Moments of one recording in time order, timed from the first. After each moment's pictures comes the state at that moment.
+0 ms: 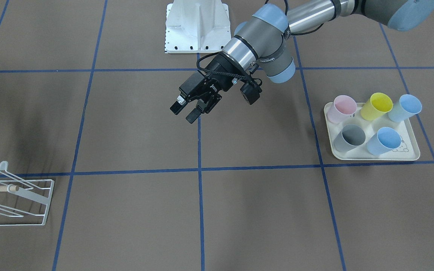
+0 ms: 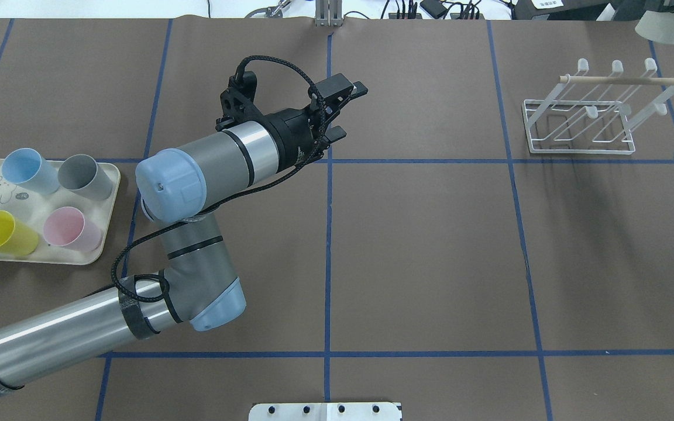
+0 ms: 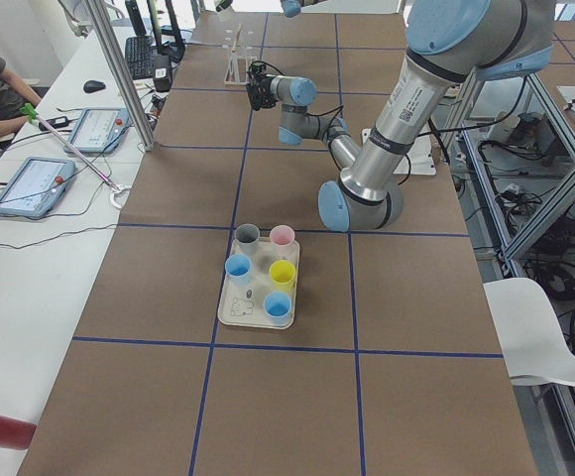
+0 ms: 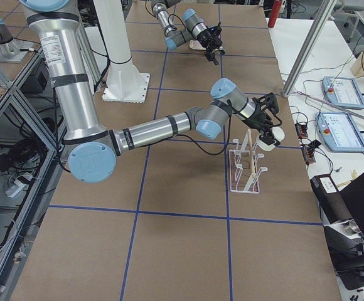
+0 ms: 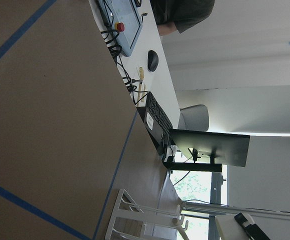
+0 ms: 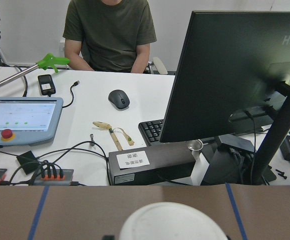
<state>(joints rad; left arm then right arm) -0.52 -2.28 -1.48 -2.76 -1.42 -1.98 1.21 -1.33 1.56 -0.80 1.60 0.77</state>
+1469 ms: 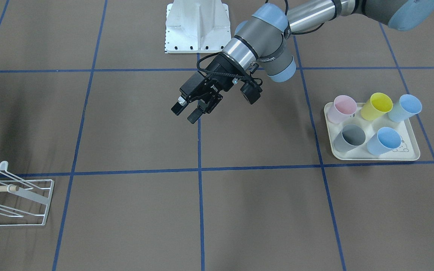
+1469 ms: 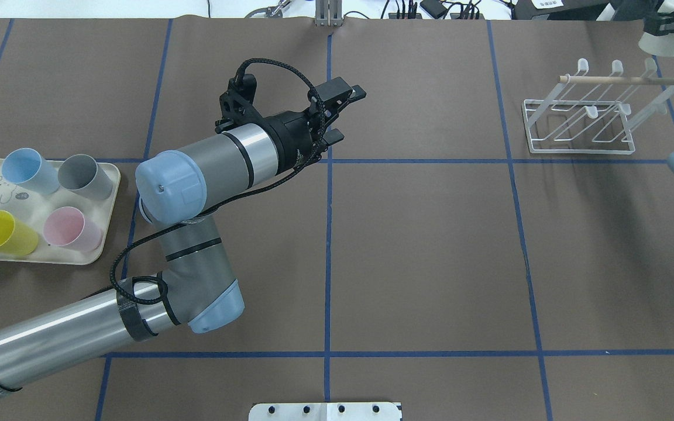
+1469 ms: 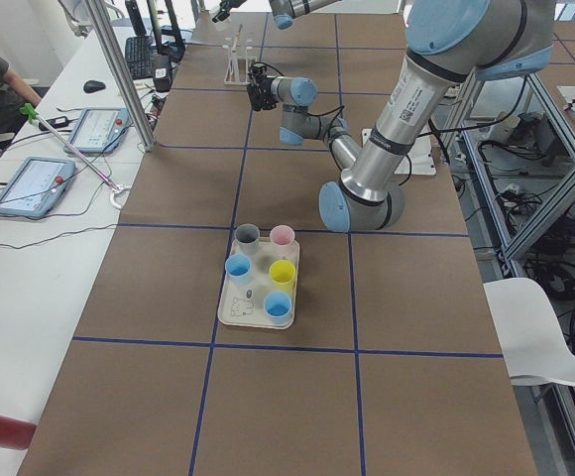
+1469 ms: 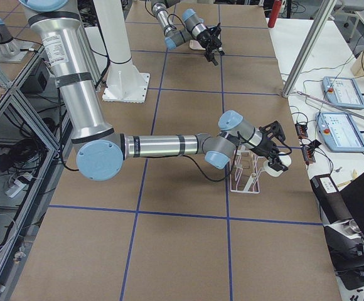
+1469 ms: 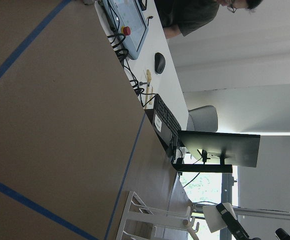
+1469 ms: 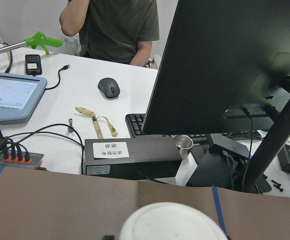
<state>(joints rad) -0.52 -2.28 -1.48 -2.75 -1.42 -1.98 1.21 -1.30 1.31 -0.56 1.60 0.68</state>
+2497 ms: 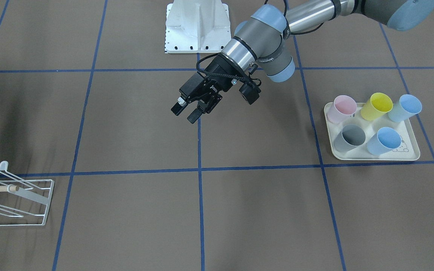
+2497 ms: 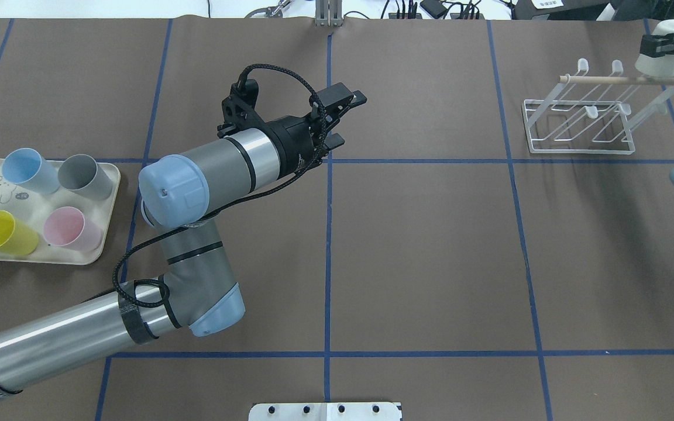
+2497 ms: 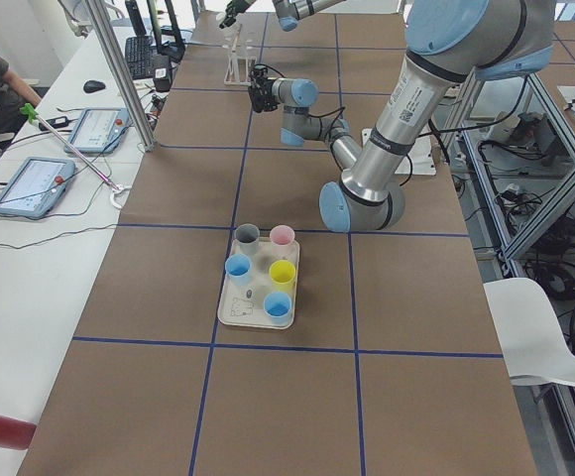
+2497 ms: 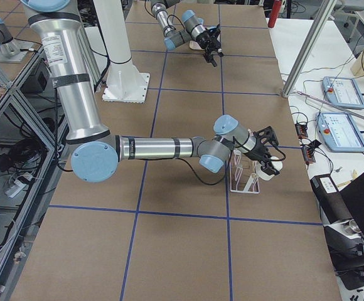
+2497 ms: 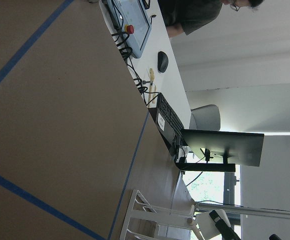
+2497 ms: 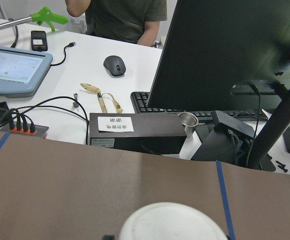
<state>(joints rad) -0.51 -2.27 -1.48 -2.75 -1.41 -1.98 1.19 -1.34 1.31 -0.56 1.62 0.65</state>
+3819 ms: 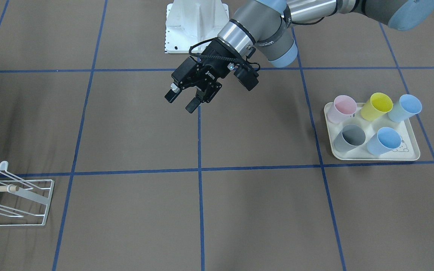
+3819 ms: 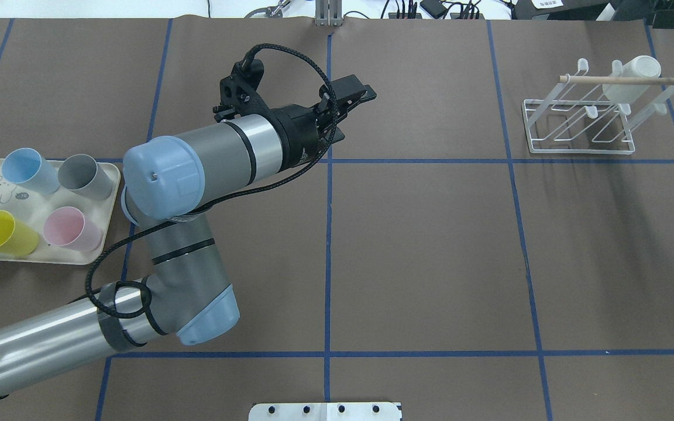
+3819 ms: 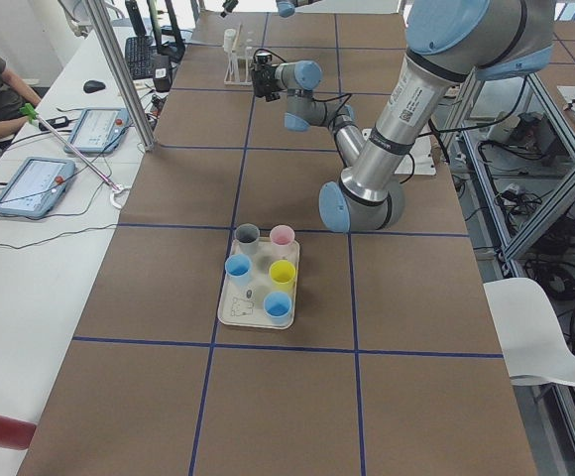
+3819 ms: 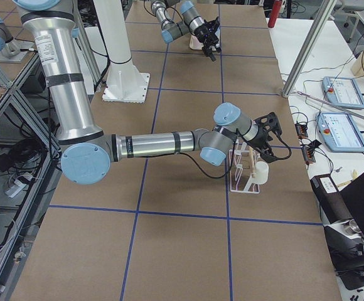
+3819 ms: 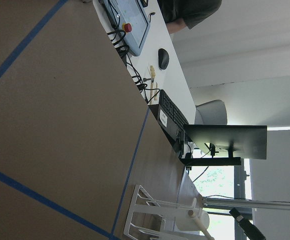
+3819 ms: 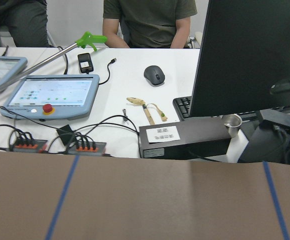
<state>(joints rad) -0.53 -2.26 -1.67 -2.49 -1.47 -1.85 1.29 -1.35 1.48 -0.57 1.91 0.84</state>
